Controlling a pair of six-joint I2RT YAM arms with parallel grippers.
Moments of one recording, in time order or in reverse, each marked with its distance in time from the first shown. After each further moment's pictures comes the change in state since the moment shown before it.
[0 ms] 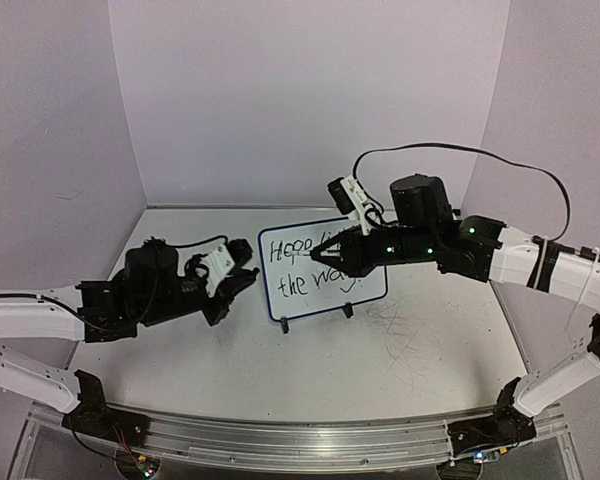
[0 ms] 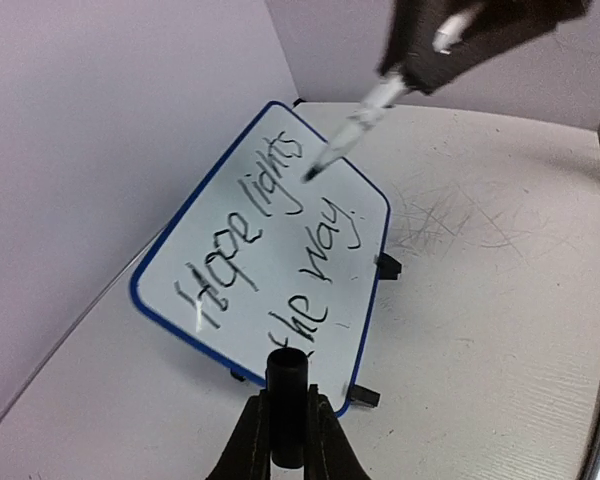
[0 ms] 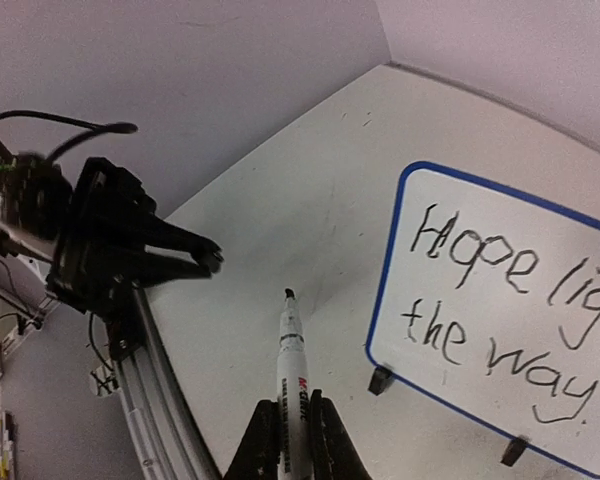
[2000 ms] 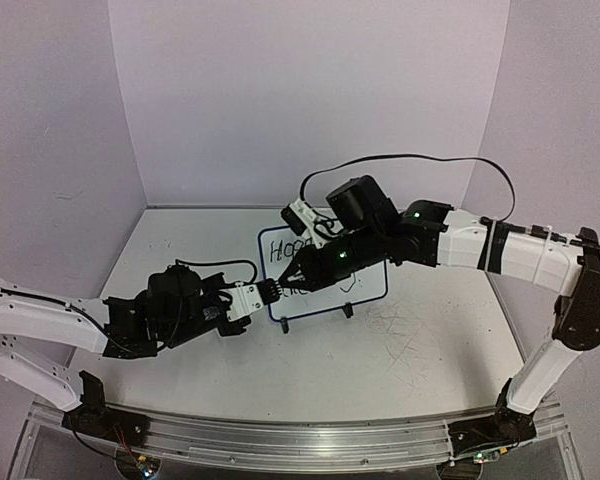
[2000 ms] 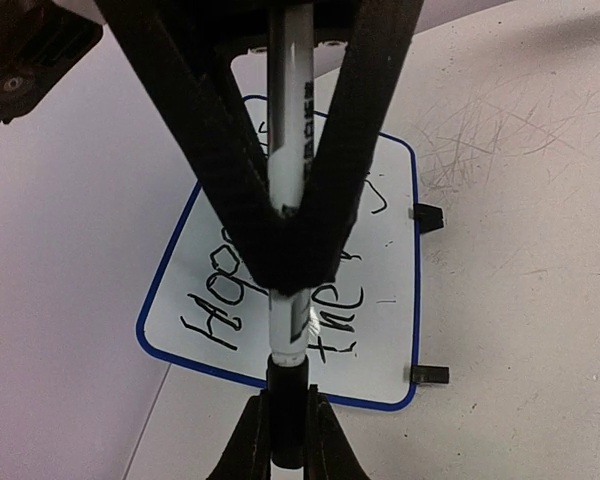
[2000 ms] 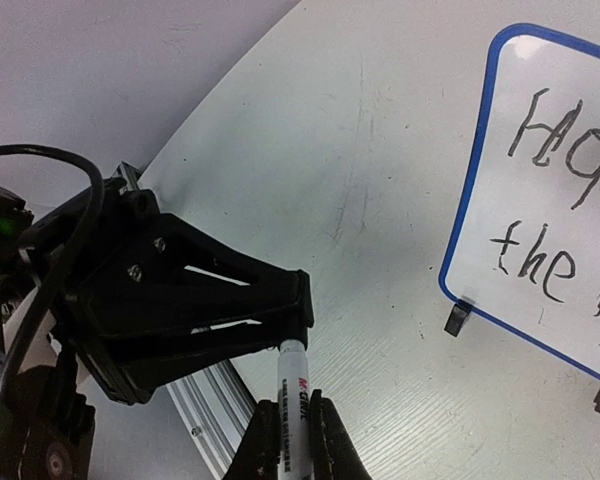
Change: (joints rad) left arm -0.162 0.179 -0.059 0.235 -0.225 0.436; right arm 0.104 0.292 0.309 -0.294 -0.027 0.136
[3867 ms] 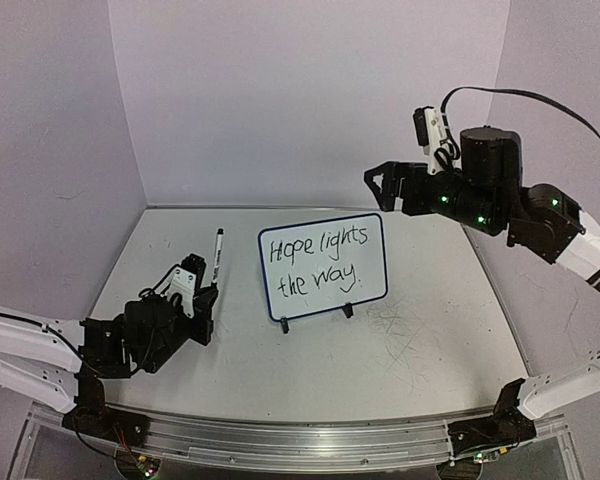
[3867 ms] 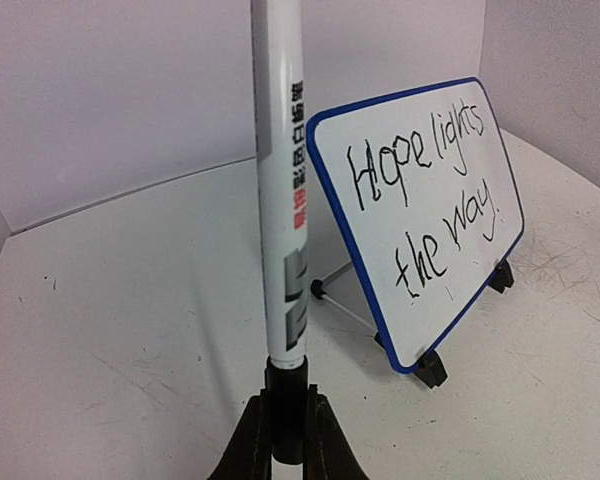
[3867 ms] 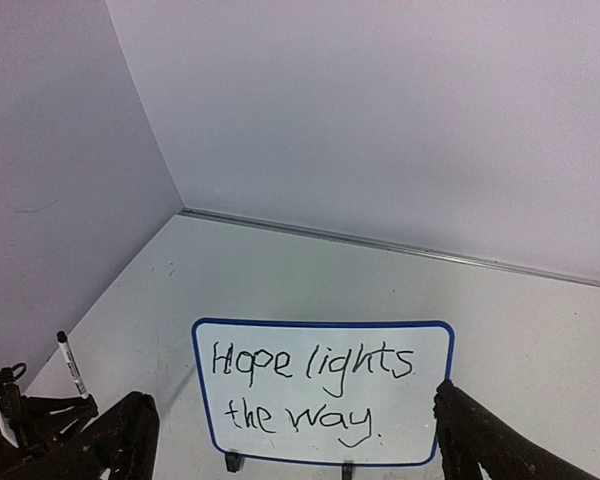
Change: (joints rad) left arm -0.052 -0.205 -0.200 -0.065 -0.421 -0.859; right arm -0.055 -0.455 -0.066 0.039 0.708 -0.110
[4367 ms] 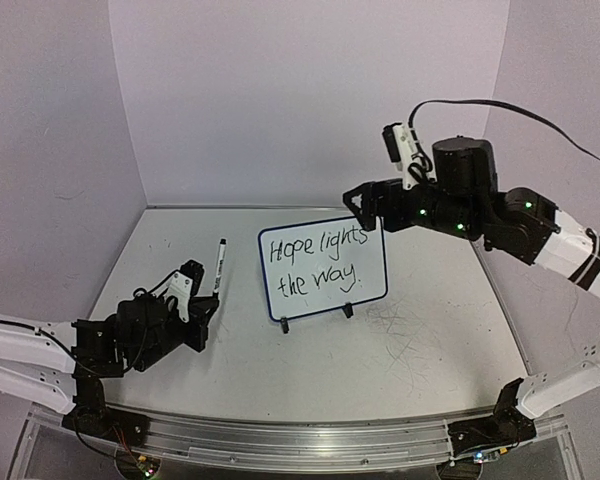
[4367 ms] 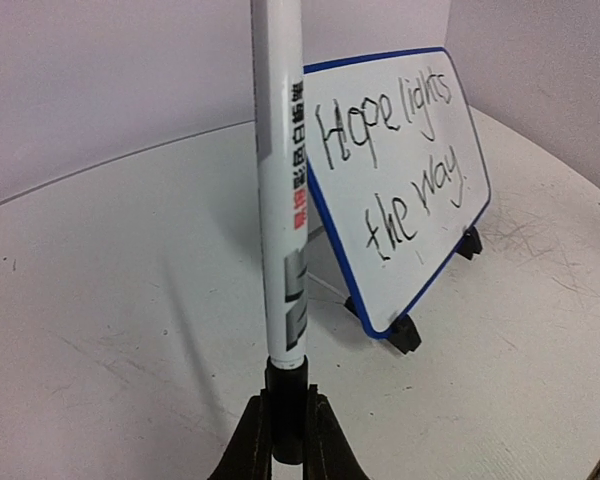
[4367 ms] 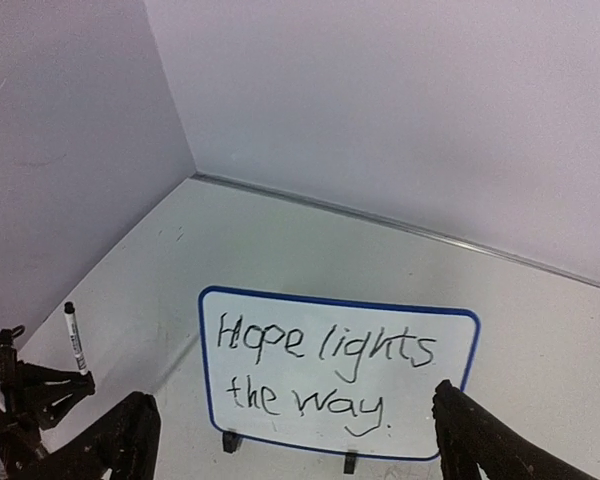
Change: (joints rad) left arm 0.051 -0.074 -0.044 -0.067 0.183 -0.048; right arm 0.000 0.063 -0.032 0.022 -0.108 -0.051
